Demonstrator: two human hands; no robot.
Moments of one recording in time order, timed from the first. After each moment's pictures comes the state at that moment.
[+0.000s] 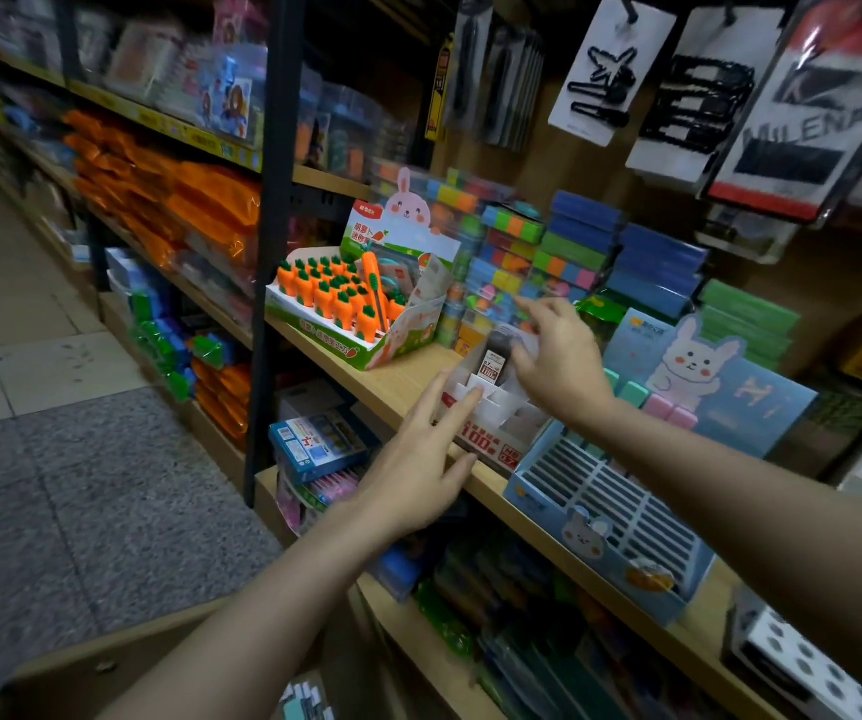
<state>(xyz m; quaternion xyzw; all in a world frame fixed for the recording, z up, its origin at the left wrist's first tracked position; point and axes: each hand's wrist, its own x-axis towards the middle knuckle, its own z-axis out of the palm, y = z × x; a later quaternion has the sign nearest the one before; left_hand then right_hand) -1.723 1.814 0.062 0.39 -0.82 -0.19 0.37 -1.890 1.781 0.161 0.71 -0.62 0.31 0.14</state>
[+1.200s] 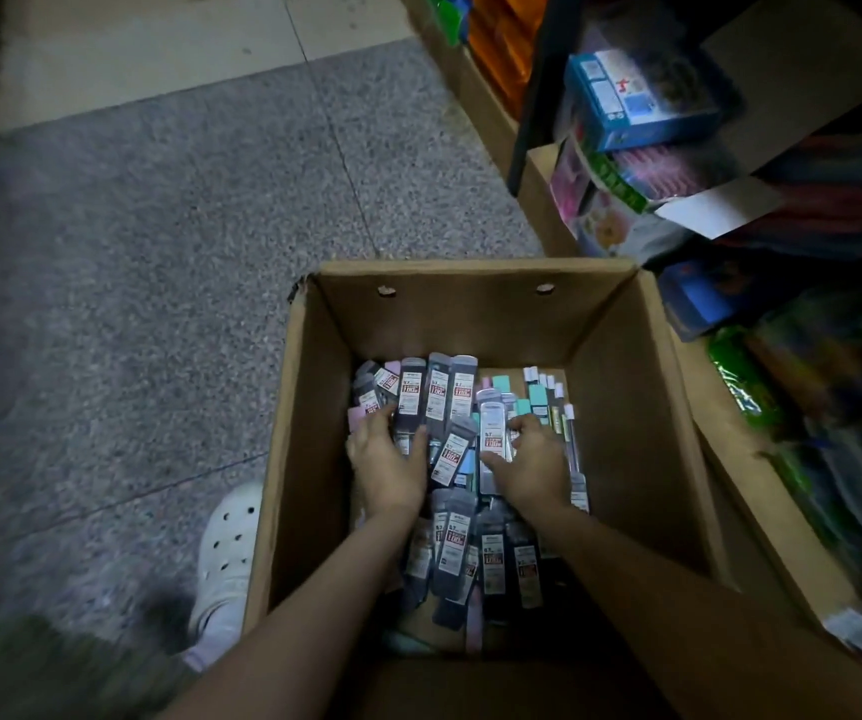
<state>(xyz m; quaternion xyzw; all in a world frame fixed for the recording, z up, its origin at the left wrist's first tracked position) -1.581 1.980 -0.256 0.87 -0.30 -0.25 0.31 -1.716 1.927 -0.261 0.63 -0.69 0.04 -0.36</state>
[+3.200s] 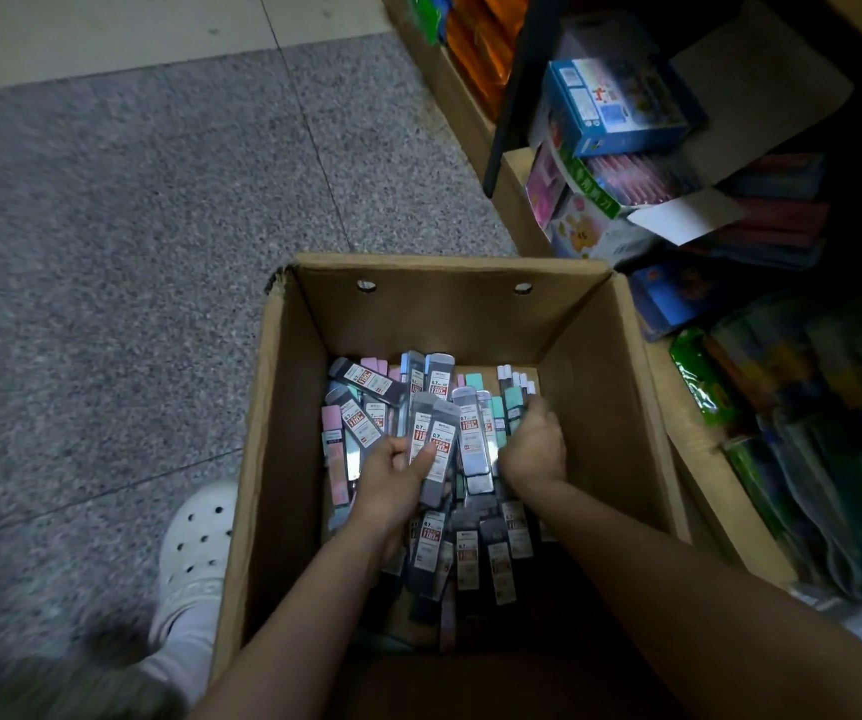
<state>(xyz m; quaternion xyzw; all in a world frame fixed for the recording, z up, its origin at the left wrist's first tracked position) -1.597 1.994 -0.237 0.68 -0.08 -0.59 0.43 -1.727 1.904 -0.261 0.59 -0.75 0.03 -0.29</state>
